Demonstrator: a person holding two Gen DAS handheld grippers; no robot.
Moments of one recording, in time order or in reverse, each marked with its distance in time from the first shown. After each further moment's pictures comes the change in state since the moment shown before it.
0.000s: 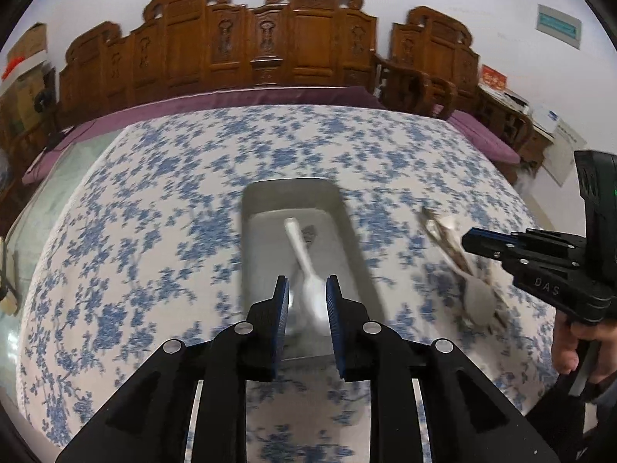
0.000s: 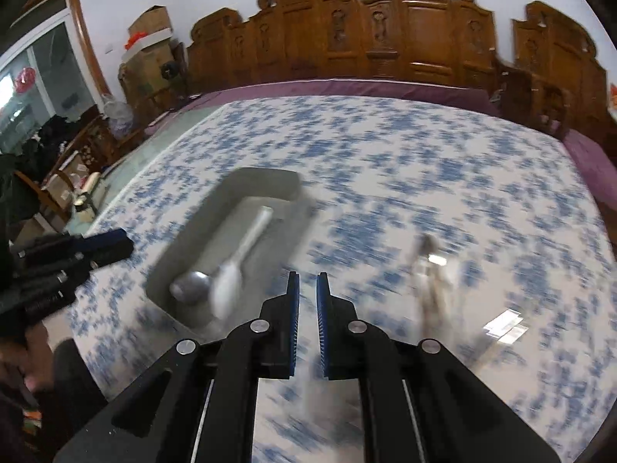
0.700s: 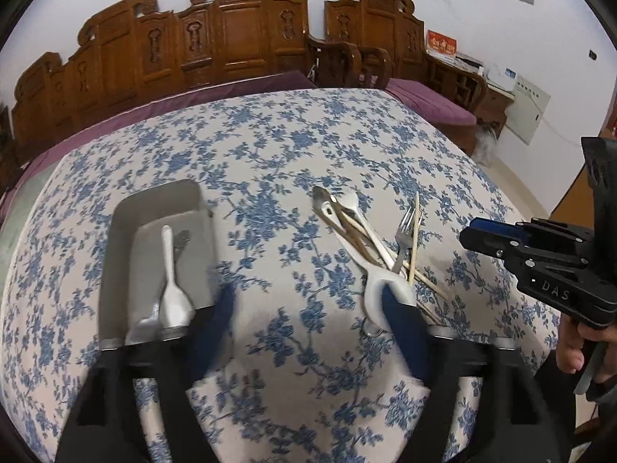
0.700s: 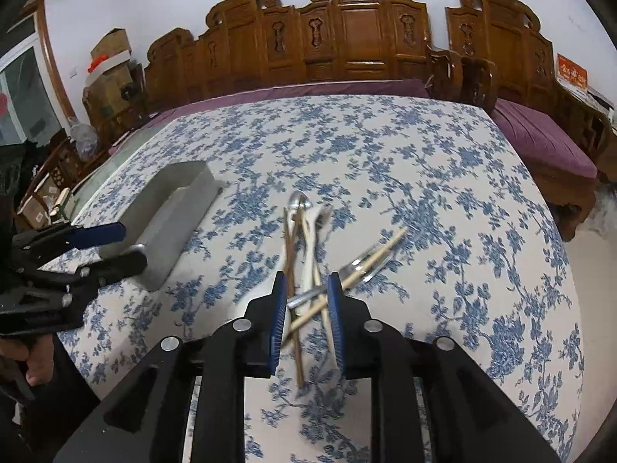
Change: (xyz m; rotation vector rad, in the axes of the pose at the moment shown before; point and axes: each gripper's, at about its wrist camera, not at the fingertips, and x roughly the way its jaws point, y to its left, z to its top) left arm 0.035 -0.125 -0.005 0.145 0.035 -0.086; right arm -0.051 -0.089 -0.057 0.099 -0.026 -0.086
